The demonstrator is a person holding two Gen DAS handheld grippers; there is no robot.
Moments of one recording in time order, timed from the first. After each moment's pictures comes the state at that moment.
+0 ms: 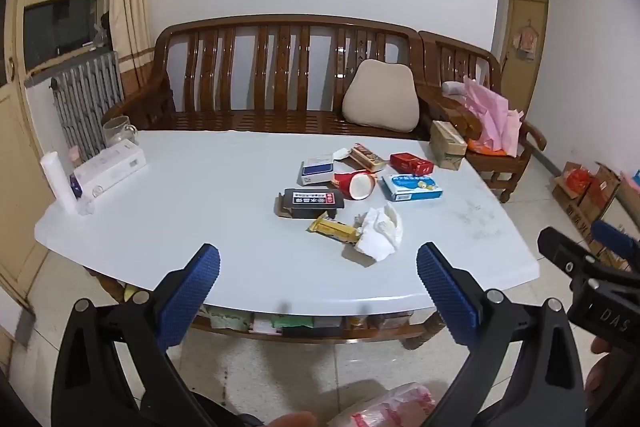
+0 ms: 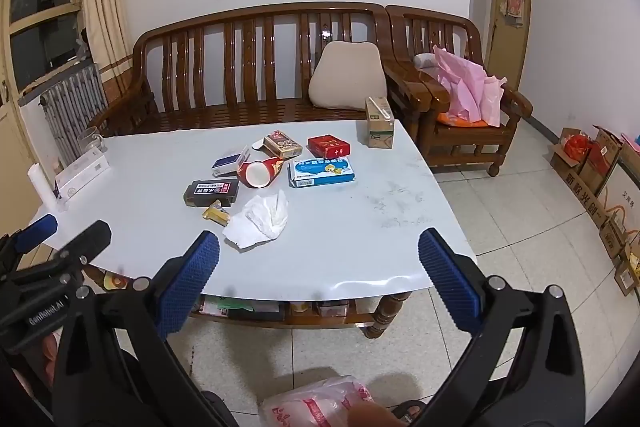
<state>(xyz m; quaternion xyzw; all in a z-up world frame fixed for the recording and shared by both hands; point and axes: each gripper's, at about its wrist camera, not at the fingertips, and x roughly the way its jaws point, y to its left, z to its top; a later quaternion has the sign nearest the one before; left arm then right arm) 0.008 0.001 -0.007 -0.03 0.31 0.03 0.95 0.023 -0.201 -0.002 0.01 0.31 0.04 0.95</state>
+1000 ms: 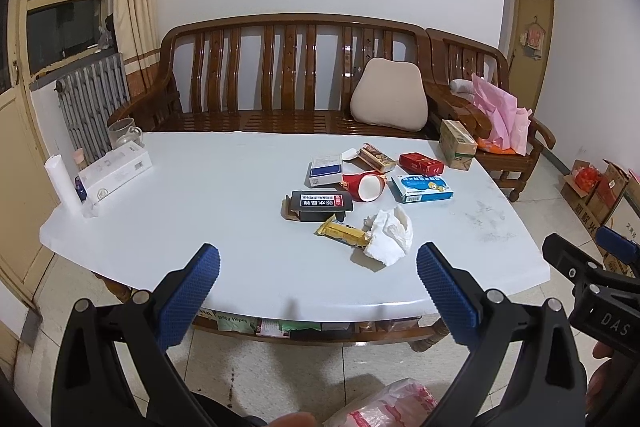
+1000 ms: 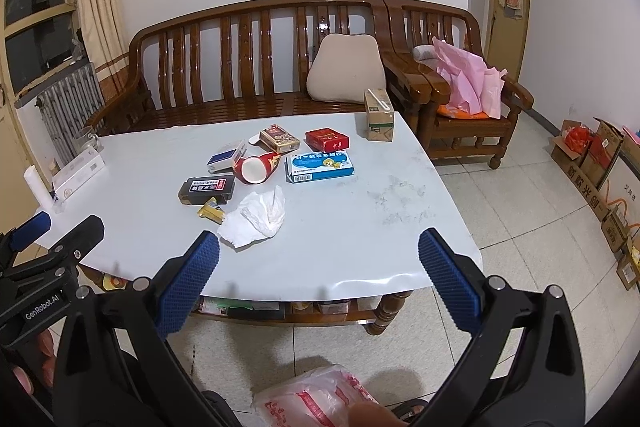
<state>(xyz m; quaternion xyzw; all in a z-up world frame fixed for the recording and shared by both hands) 0.019 0.002 -0.007 -0.03 0.31 0.04 0.95 0.034 -0.199 -0.009 0.01 0.32 0.04 0.95</state>
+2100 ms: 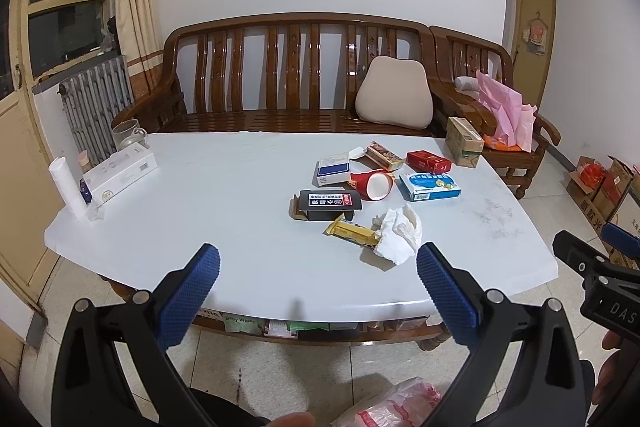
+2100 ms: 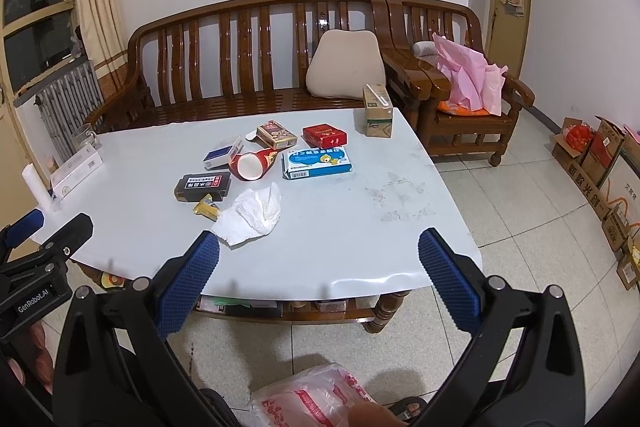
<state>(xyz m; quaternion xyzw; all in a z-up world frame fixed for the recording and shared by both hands) 0.021 0.006 -0.010 -0.02 0.31 0.05 0.95 0.040 -0.205 -0.012 0.01 0.33 0.04 0.94</state>
